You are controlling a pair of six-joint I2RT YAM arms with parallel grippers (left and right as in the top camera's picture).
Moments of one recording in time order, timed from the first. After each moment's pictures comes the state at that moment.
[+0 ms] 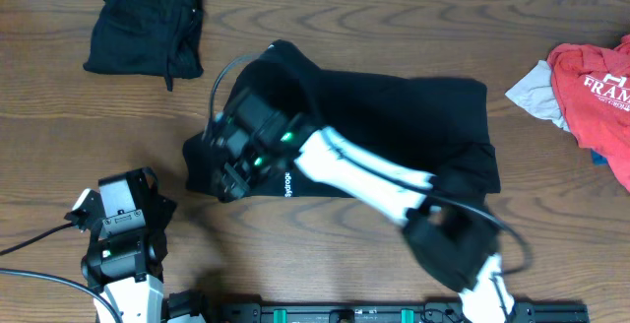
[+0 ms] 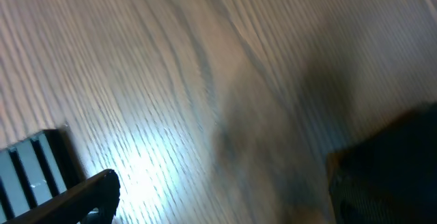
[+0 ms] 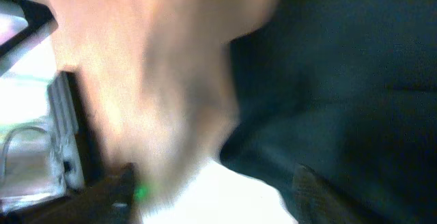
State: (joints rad) left arm 0.26 0.80 0.63 -0.97 -0.36 -0.77; right arm 0.90 2.06 1.66 -0.58 -0.41 0.19
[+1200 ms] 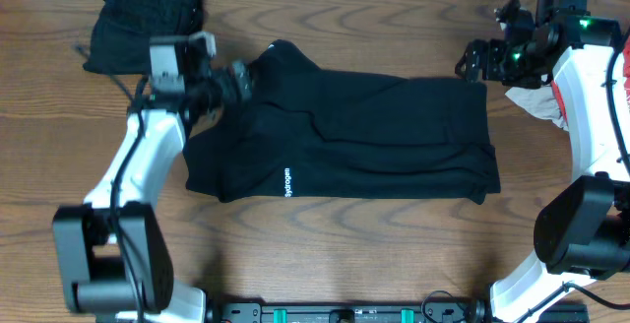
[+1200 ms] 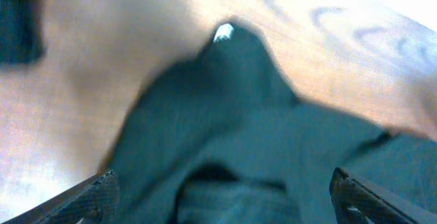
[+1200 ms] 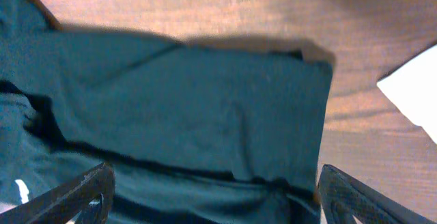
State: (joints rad) left arm 0.01 1.71 1.16 -0.30 0.37 -0.32; right arm -0.12 1.86 1.70 -1.08 -0.30 -0.02
